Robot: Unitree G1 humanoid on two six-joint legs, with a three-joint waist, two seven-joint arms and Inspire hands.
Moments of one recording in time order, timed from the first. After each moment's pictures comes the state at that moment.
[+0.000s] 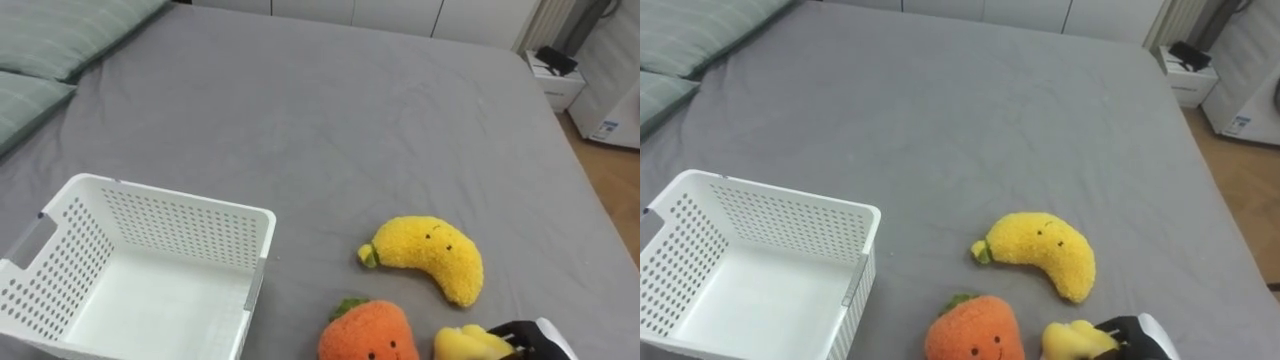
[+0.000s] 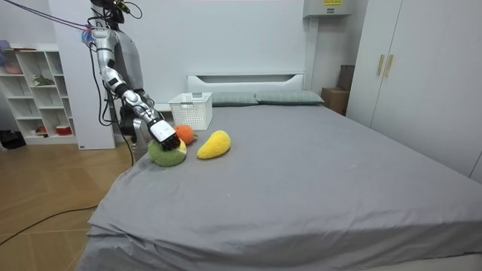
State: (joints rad) left arm 0.26 0.19 0.18 0.98 0.51 0.22 0.19; right arm 0.03 -0.35 0.02 0.90 -0.40 0.09 -0.04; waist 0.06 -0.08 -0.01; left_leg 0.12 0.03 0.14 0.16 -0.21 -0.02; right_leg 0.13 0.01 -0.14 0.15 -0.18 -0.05
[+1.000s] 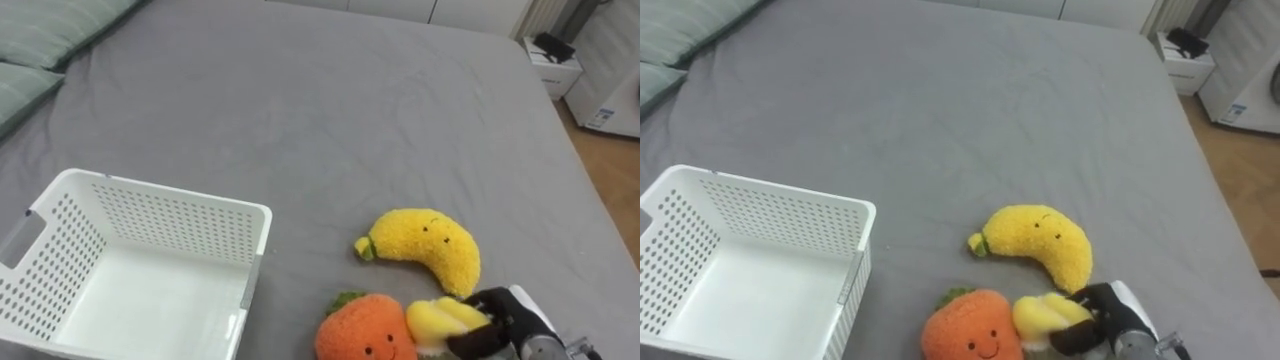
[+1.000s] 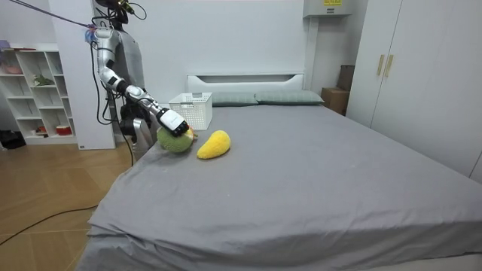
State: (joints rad) left arm 0.24 0.20 0.16 1.00 0.50 0.20 0.19; right arm 0.10 -0.33 0.02 0.44 -0.40 0.15 0.08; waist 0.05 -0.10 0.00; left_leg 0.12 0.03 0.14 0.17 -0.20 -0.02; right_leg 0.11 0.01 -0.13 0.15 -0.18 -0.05
